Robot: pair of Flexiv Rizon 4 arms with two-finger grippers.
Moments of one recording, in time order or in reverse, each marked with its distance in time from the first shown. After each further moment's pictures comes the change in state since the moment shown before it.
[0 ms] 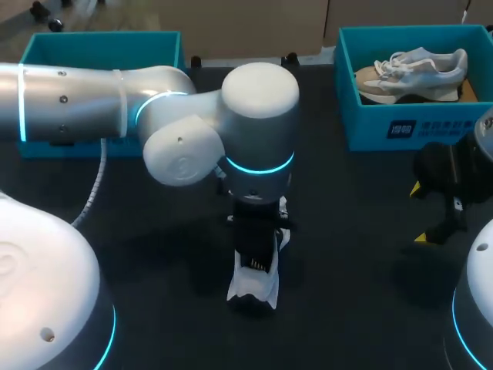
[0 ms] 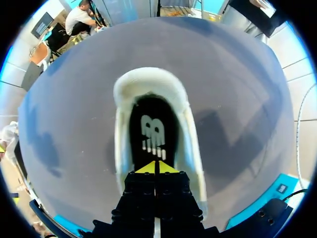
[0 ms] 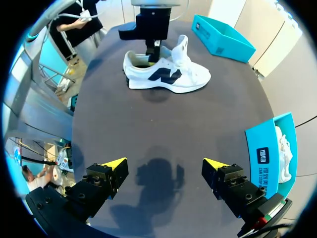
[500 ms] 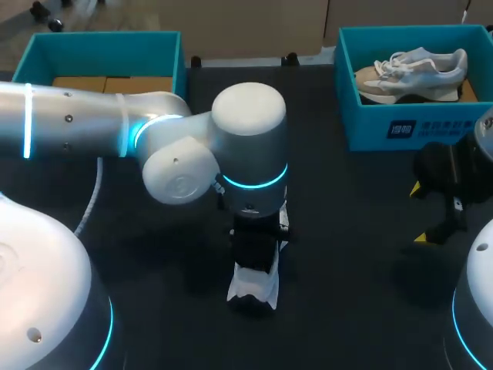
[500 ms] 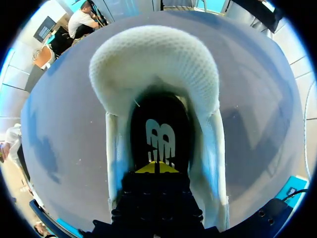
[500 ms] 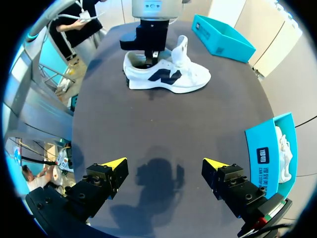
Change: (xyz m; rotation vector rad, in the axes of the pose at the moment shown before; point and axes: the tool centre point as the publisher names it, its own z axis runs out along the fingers) left arm -0.006 -0.005 0.035 0.020 -0.050 0.011; right arm 0.000 0.000 0.000 0.000 0.000 0.000
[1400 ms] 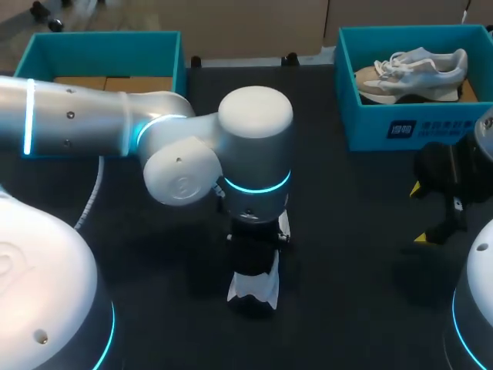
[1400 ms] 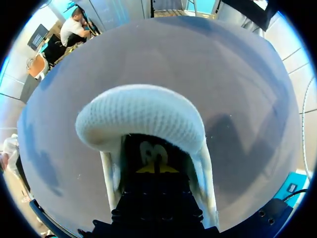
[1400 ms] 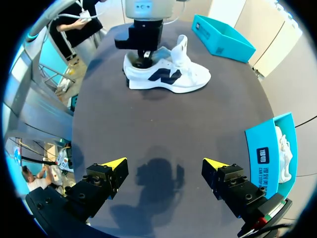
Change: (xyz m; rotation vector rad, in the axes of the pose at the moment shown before) left arm 0.004 -0.021 0.001 0.045 0.037 0.056; right arm 0.000 0.000 0.000 0.000 0.000 0.000
